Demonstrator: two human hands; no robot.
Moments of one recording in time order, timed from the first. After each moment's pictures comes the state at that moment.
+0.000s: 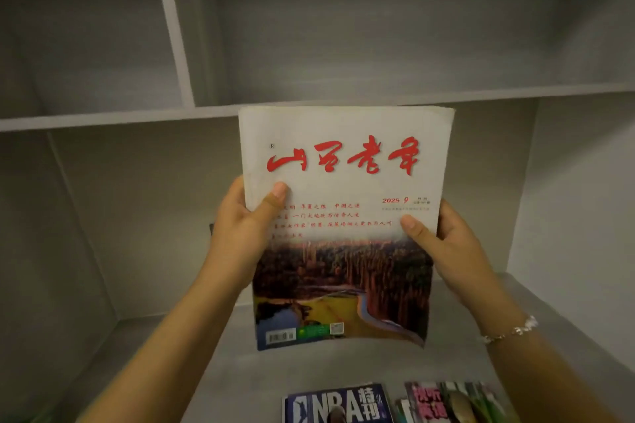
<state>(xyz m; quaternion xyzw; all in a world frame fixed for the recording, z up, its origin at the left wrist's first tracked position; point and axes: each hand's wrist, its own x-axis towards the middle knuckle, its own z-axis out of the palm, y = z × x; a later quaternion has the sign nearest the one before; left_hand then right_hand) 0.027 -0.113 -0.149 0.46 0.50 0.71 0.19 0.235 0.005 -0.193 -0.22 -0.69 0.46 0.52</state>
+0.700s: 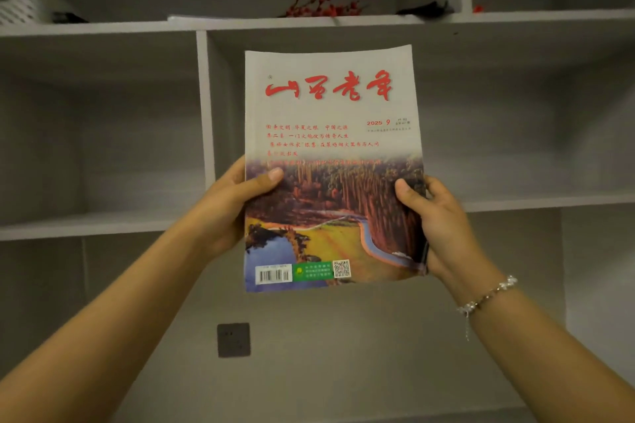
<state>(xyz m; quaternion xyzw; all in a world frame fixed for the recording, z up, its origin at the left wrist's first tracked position) -0.025 -0.084 0.002 0.57 0.42 0.65 0.27 0.178 0.057 -0.038 -0.09 -0.56 0.55 0.61</state>
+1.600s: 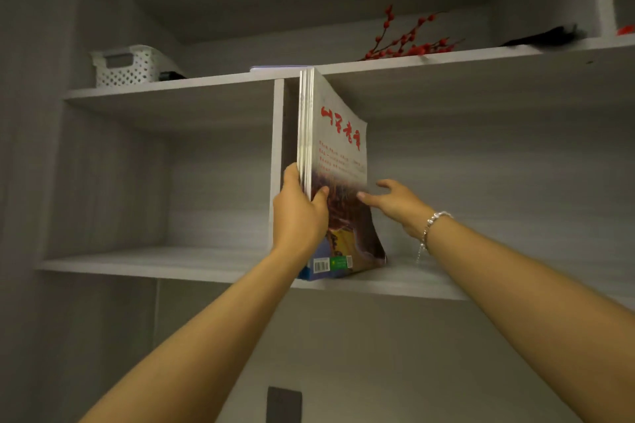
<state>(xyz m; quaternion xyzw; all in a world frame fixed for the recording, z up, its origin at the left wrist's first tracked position) -0.069 -0.008 0.048 0.42 0.55 0.69 -0.22 0.000 0.150 0.082 -0.19 -0.81 0.38 0.41</state>
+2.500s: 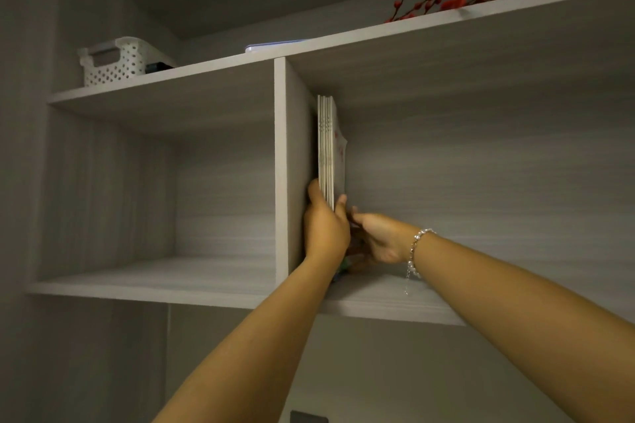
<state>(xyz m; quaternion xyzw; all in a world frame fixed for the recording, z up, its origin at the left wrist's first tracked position) -0.135 0.079 0.044 0.38 0.65 0.62 -0.21 -0.109 0.185 0.051 -0.15 -0.73 0.64 0.17</state>
